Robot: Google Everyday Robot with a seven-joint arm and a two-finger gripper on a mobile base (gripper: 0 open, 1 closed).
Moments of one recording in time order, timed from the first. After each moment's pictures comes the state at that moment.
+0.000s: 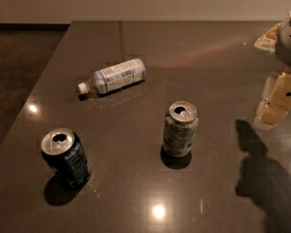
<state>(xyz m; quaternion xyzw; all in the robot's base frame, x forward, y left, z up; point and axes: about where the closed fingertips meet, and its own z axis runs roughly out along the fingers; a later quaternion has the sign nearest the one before) 0.438 -0.215 0.982 -0.60 0.78 -0.04 0.17</state>
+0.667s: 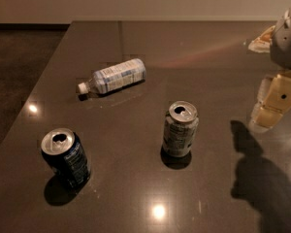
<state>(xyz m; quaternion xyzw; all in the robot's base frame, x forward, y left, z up) 0.436 -0.203 0.979 -0.61 0.77 -0.03 0.17</state>
